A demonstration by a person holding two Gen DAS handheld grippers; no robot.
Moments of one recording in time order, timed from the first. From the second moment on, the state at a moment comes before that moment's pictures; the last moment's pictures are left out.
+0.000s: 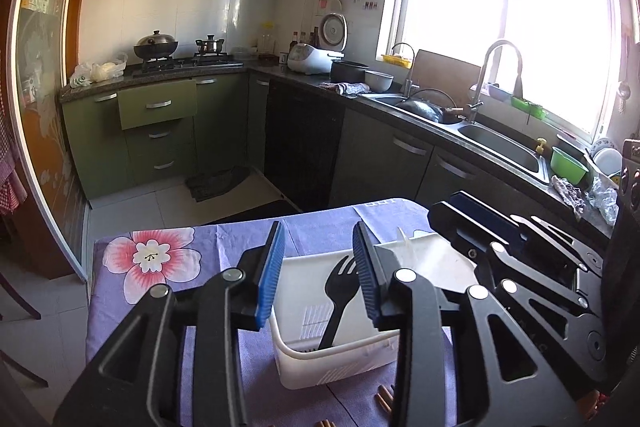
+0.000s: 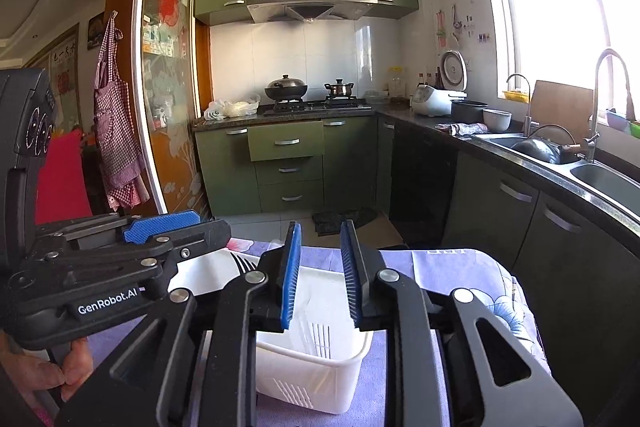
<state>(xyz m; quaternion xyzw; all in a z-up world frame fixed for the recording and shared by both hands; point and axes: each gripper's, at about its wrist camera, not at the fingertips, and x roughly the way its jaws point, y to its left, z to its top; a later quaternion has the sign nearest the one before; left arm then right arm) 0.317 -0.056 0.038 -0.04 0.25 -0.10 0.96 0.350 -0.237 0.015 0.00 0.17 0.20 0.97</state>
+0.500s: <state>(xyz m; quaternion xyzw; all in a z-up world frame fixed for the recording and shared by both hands) 0.259 -0.020 -0.060 -0.07 0.55 -0.06 0.83 0.246 -0.318 0.002 0.00 0.25 0.18 0.95</state>
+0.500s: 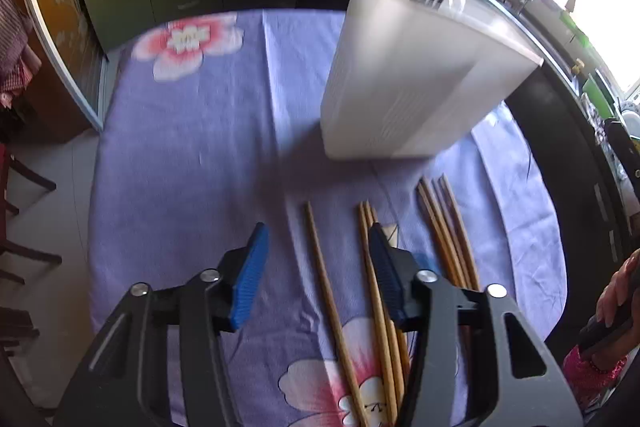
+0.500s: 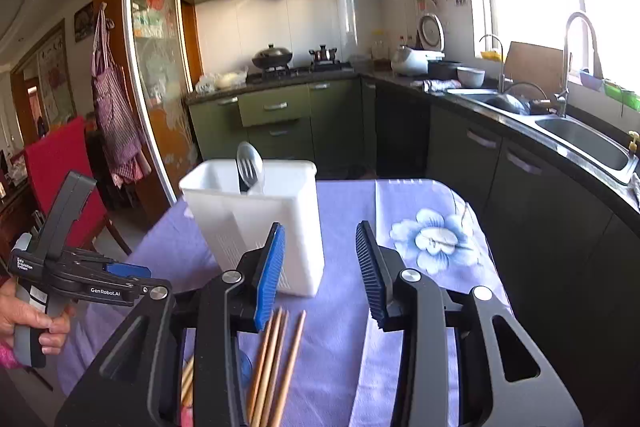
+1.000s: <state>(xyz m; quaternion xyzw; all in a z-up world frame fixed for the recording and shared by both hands) 0.272 -0.054 -0.104 -0.03 0.61 -0.02 0.80 0.227 -0.351 -0.041 0.01 0.32 0.17 0.93</state>
